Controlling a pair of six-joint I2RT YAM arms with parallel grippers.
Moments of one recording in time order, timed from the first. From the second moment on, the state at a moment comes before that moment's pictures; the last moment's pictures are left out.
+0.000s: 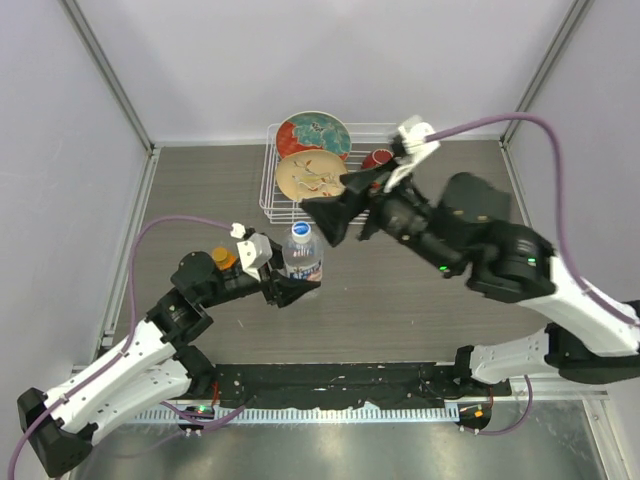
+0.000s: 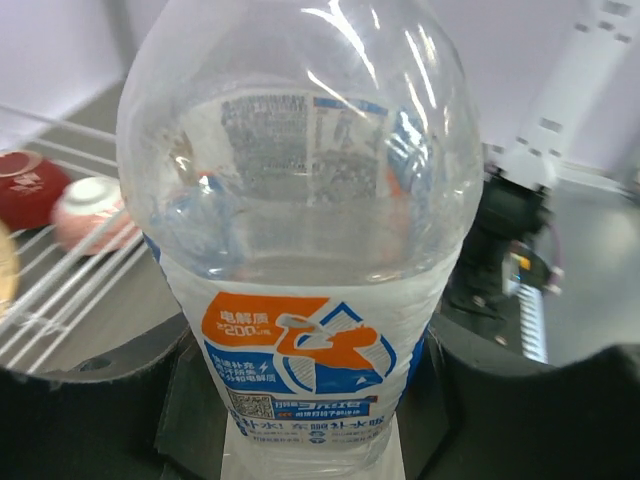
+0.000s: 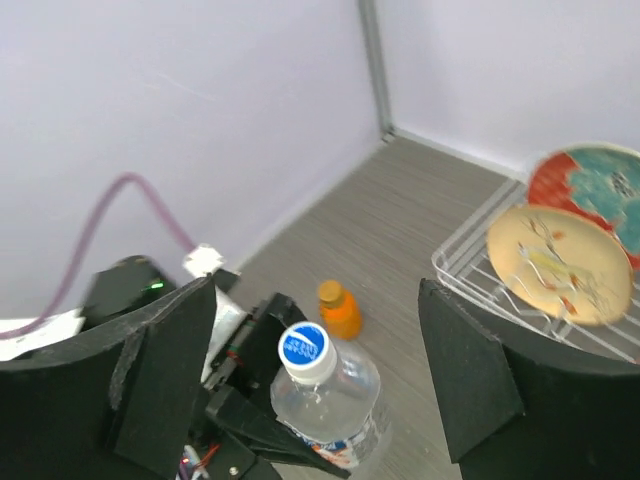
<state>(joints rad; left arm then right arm) -0.77 0.69 0.61 0.17 0.41 -0.10 1.29 1.29 1.82 -0.53 0.53 0.25</state>
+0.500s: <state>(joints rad) -0.77 0.73 0.67 0.15 1.14 -0.20 1.22 1.16 1.71 -0.52 -0.28 0.06</state>
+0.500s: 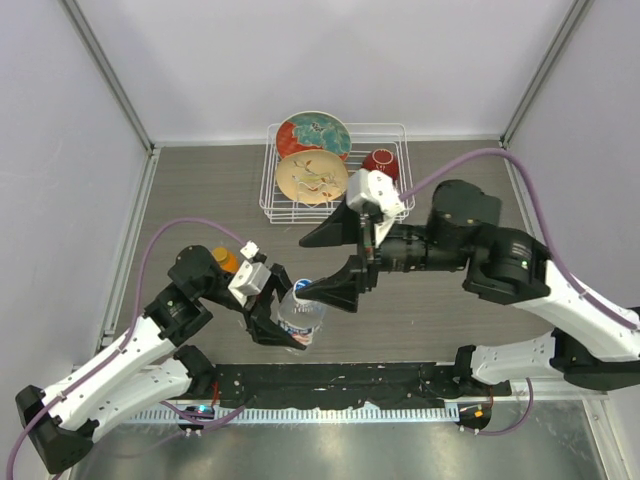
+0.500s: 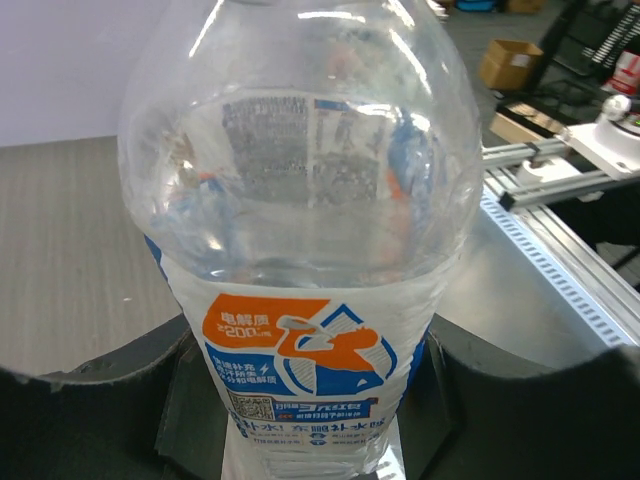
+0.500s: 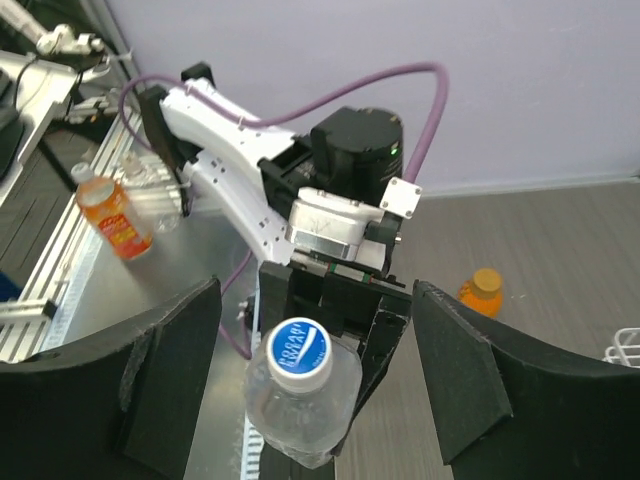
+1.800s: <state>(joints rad) -0.74 0.72 0.70 0.17 1.21 -0.25 1.13 1.21 1.57 -0.40 -0.58 0.10</state>
